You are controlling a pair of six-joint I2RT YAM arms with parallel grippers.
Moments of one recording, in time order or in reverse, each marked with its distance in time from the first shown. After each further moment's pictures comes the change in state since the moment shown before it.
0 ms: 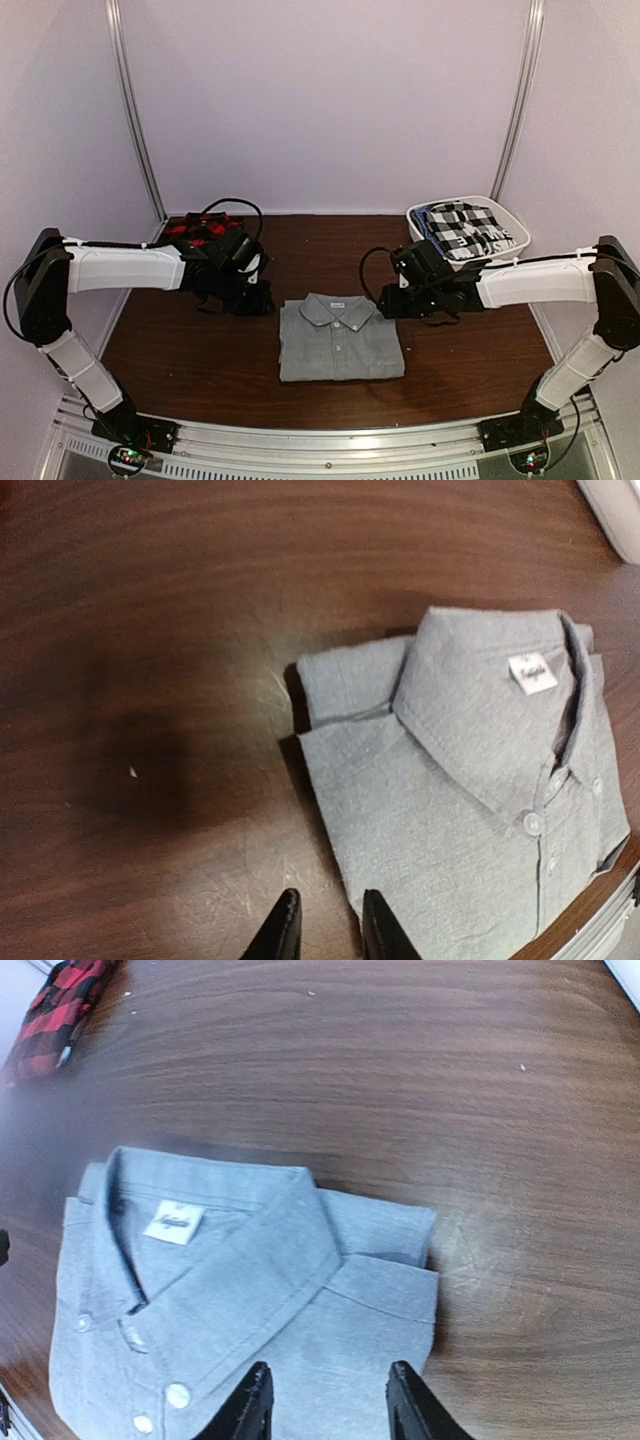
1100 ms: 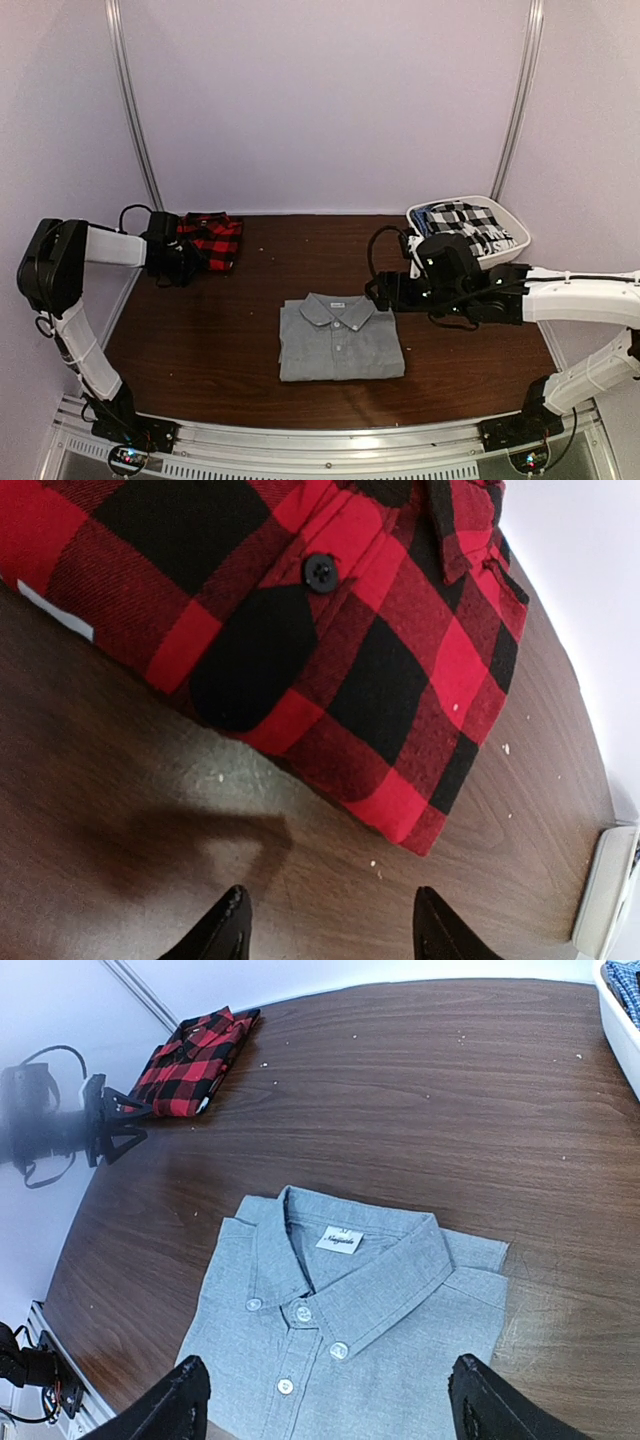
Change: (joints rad) left arm 0.640 0.117 -0.053 0.350 0.078 -0.254; right arm 0.171 -0.276 -0.008 0.000 0.107 0.033
